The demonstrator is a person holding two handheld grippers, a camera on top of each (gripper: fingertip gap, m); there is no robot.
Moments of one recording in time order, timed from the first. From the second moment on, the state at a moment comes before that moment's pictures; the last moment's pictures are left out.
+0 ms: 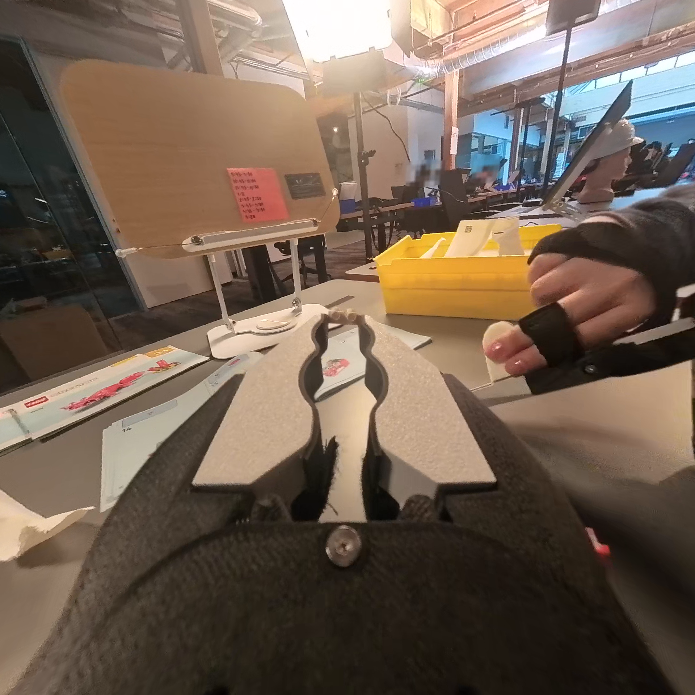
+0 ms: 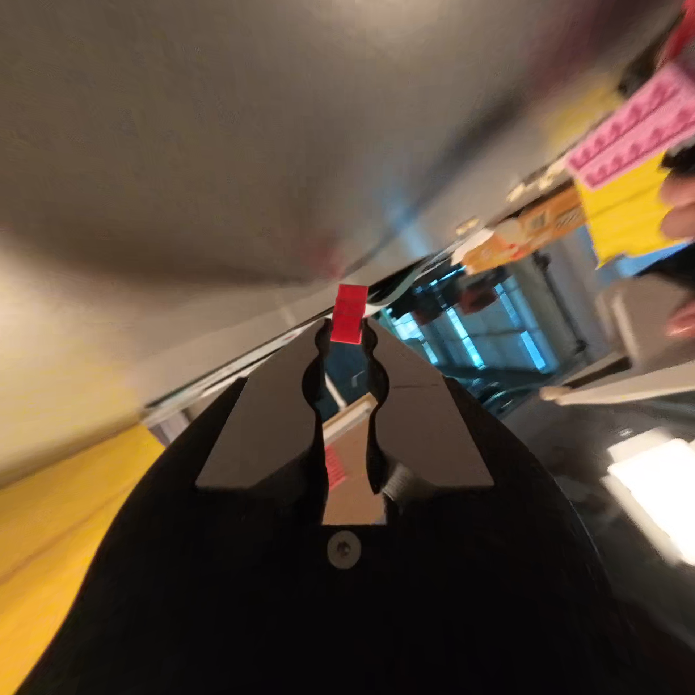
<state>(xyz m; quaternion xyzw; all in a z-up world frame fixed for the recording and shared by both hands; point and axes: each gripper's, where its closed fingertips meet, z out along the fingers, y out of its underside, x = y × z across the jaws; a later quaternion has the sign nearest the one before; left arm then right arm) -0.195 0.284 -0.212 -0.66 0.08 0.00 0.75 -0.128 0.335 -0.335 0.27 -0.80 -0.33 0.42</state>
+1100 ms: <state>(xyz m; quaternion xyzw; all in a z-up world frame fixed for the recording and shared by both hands) -0.166 0.287 -0.229 -0.68 0.13 -0.18 0.70 -0.102 0.333 -0.327 -0.56 -0.68 0.37 0.29</state>
